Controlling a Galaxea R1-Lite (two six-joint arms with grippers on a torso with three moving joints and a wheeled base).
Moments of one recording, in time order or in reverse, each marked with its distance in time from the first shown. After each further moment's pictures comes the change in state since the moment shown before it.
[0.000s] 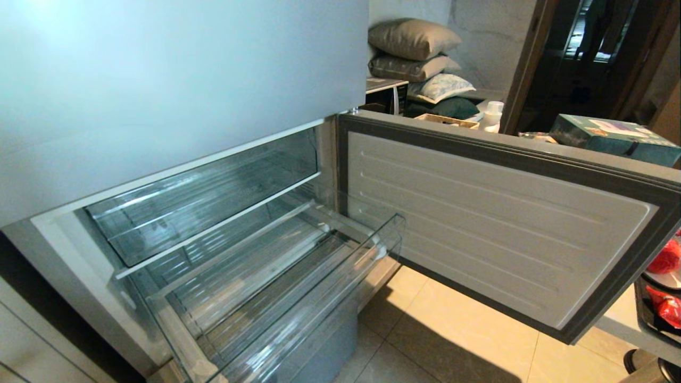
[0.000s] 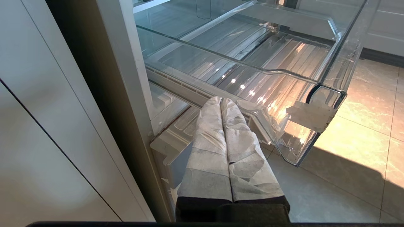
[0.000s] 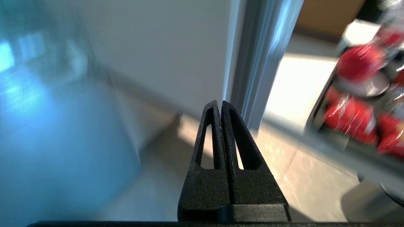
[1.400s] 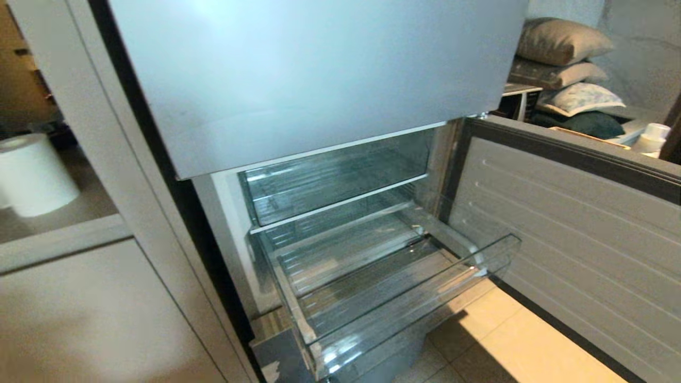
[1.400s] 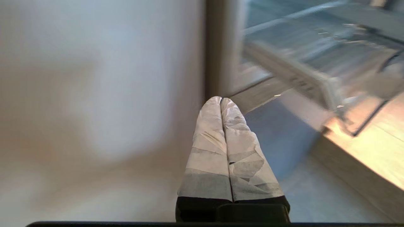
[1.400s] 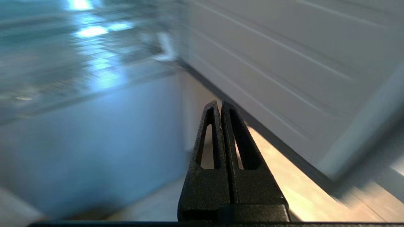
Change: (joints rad) left arm 0.000 0.000 0.000 0.000 0.000 0.000; right arm 0.082 -0.396 0.058 0.293 -0.065 0.016
